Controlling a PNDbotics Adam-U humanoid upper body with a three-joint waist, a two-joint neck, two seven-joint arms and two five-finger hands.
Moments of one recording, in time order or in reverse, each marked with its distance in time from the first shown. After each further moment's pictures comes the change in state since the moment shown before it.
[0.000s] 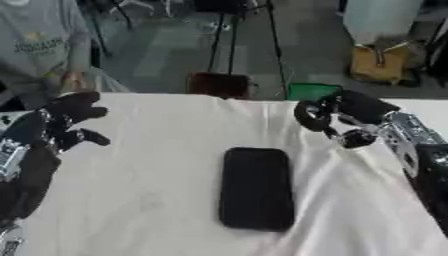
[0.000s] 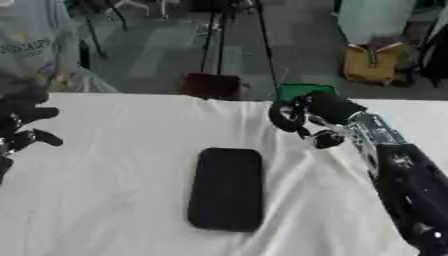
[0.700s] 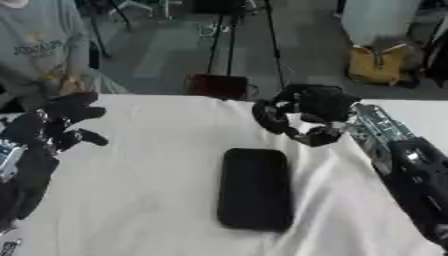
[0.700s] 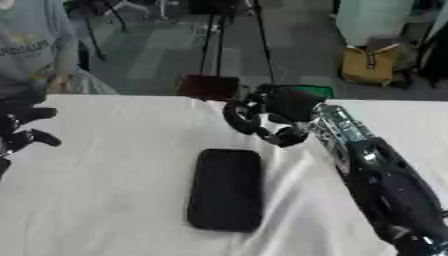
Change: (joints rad) left arm 0.000 0.000 0.000 0.000 0.007 0.001 -0.001; right arm 0.011 0.097 0.148 -0.145 -0.021 -0.114 0.077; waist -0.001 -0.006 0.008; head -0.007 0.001
